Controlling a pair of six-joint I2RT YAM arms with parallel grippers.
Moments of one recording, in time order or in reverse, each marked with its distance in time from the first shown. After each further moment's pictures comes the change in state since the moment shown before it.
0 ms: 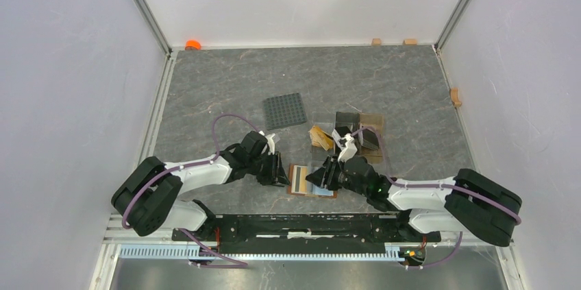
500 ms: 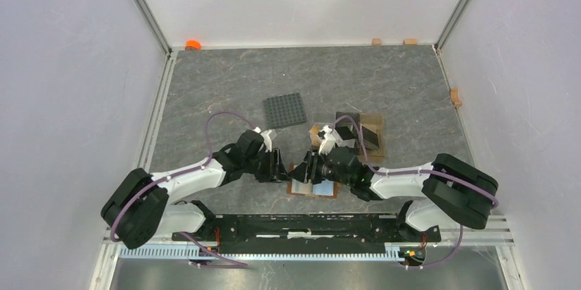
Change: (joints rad) left arm 0.000 -0.095 0.000 -0.034 -0.039 0.000; right arm 0.015 0.205 0.178 0.072 -0.131 -0.079
